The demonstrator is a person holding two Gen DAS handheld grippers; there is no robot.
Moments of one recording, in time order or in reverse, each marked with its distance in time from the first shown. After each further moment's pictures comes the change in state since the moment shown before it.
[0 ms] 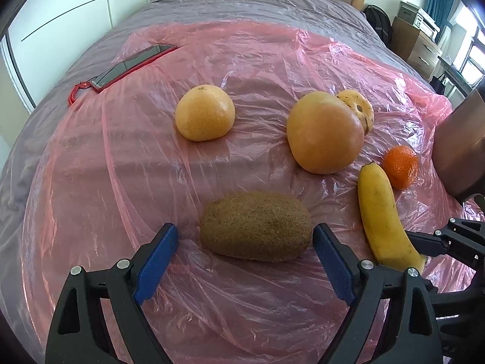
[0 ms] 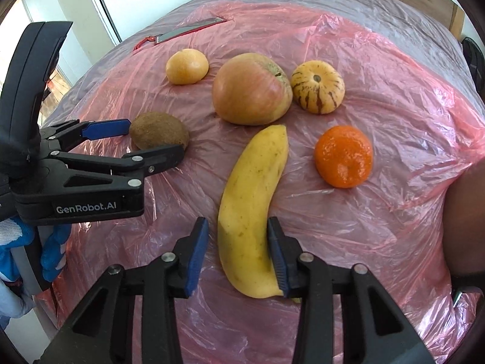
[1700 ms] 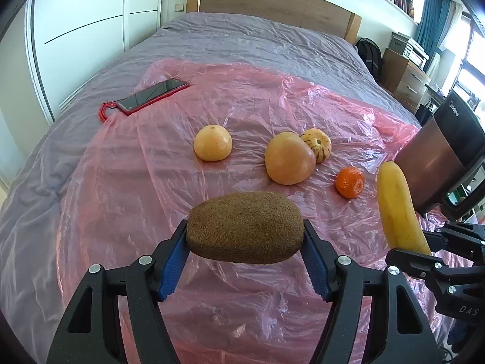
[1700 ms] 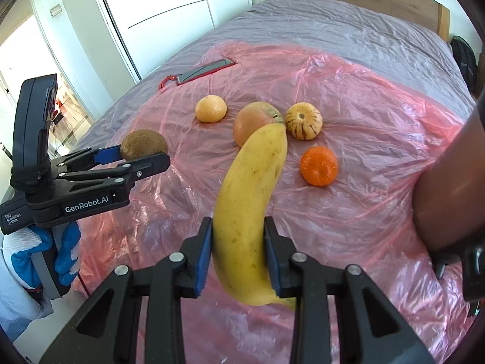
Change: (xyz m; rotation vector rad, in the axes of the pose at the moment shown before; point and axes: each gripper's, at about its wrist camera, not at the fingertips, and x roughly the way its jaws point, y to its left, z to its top) left arm -0.092 -0.002 -0.025 -0.053 -0.154 -0.050; right arm -0.093 0.005 -0.028 0.037 -0.150 0.053
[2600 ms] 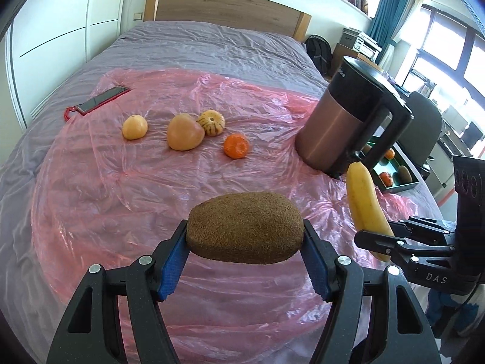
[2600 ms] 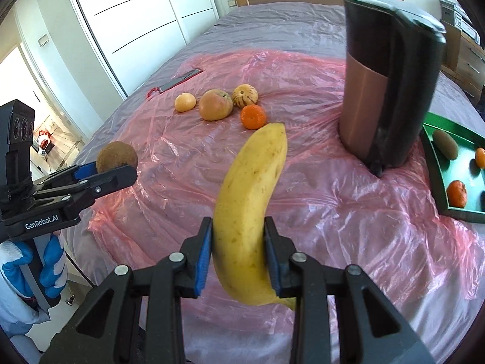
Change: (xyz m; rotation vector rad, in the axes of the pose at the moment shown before) left arm -0.093 -0.111 -0.063 0.081 -0.011 -0.189; right arm -0.110 -0.047 -0.105 0.146 -0.061 -0.047
